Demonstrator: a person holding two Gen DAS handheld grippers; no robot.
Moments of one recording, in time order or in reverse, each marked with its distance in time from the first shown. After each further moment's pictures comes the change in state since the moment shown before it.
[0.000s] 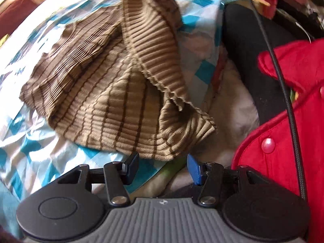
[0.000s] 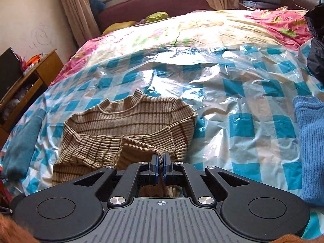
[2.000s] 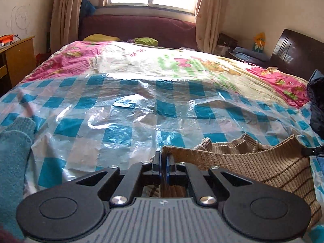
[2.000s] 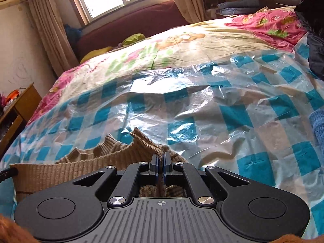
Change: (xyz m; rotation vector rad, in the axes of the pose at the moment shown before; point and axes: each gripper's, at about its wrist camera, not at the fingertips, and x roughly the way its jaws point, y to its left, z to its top) left arm 0.033 0.273 0.026 -0.949 -0.524 0.387; right arm 0.106 -0.022 0.056 0.118 -0.138 -0.105
